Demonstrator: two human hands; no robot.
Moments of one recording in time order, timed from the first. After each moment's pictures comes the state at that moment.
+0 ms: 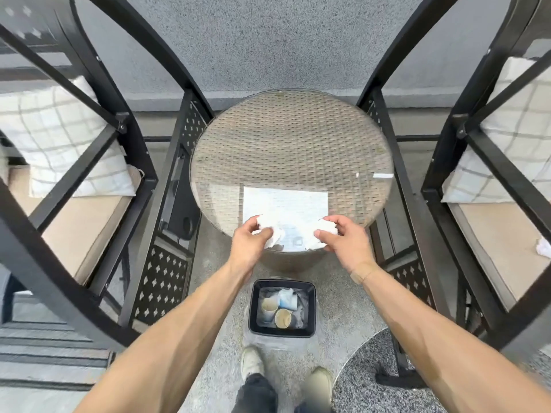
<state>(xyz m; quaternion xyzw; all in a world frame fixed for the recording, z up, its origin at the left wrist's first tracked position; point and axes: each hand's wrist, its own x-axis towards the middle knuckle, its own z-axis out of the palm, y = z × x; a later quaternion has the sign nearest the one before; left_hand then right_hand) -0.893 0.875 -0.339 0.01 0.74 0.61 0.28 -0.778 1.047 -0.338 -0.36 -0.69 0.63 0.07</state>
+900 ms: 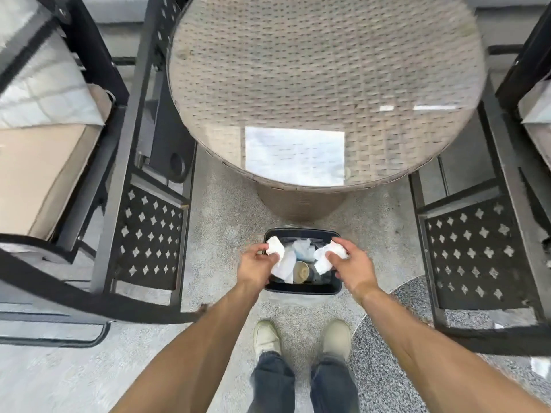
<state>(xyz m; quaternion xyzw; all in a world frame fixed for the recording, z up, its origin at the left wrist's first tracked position) -0.841 0.783 -0.561 -0.16 0.80 0.44 0.39 -0.724 0.953 -0.580 -0.48 -0.67 0.56 -0.09</state>
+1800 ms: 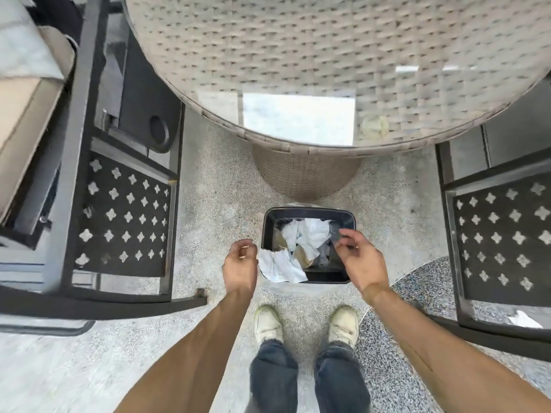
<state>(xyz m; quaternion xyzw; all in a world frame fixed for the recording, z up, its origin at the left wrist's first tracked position) -0.828 0.743 -0.667 -0.20 0.83 0.45 0.27 -0.710 0.942 -0.661 -0.46 -0.70 0.54 -0.08</state>
